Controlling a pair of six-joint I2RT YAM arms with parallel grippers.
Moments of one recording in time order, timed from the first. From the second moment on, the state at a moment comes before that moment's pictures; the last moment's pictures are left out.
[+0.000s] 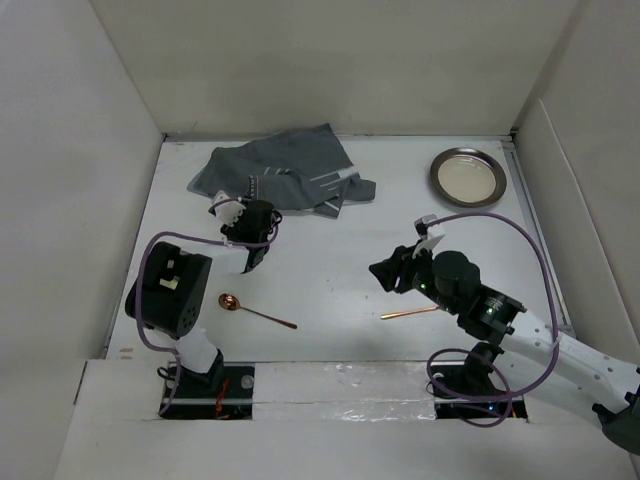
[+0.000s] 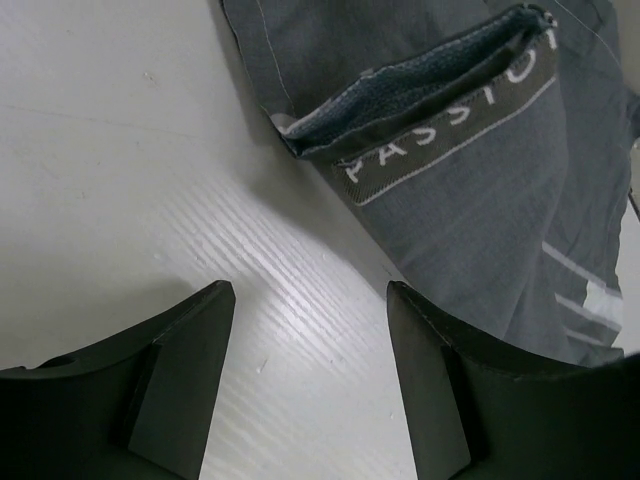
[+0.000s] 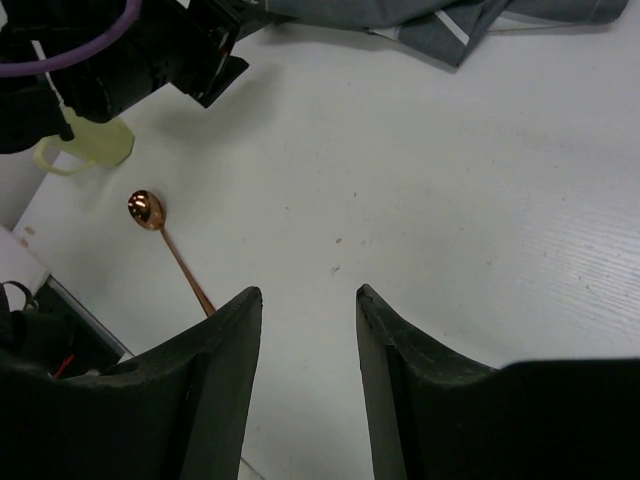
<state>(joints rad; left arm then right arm) -0.39 1.62 0.72 0.25 -0.61 -1.08 0.86 0.76 0.57 -0.09 0.19 0.51</state>
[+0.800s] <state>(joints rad) -0.35 1.76 0.75 0.53 -0.57 -1.10 0.86 0.82 0.57 0.01 0.03 0.45</state>
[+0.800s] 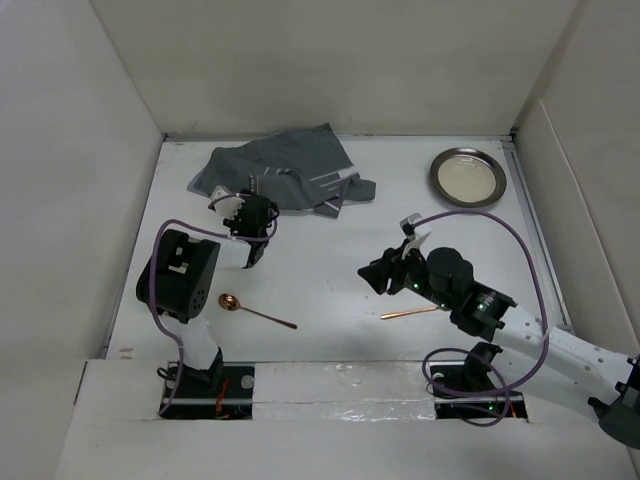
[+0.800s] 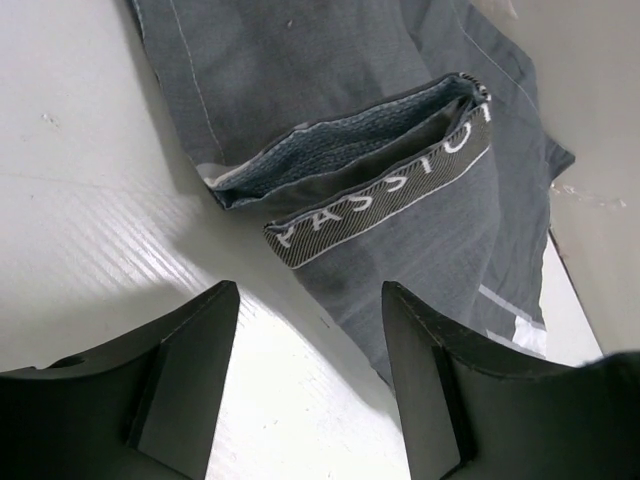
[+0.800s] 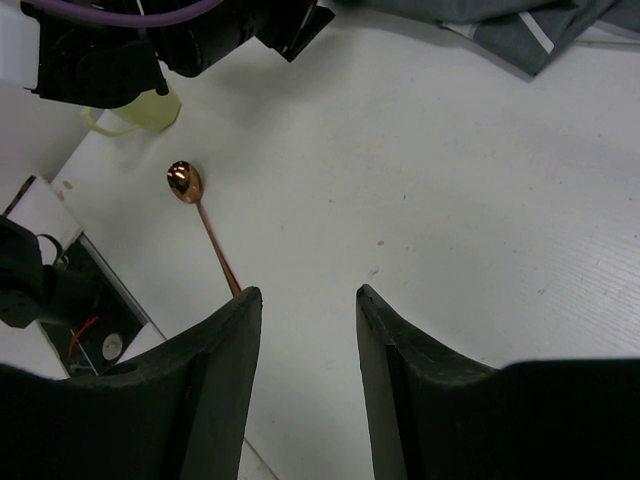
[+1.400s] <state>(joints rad) -0.32 1.85 0.82 0.59 -0.50 -1.10 0.86 0.82 0.57 0.04 -0.05 0.44</state>
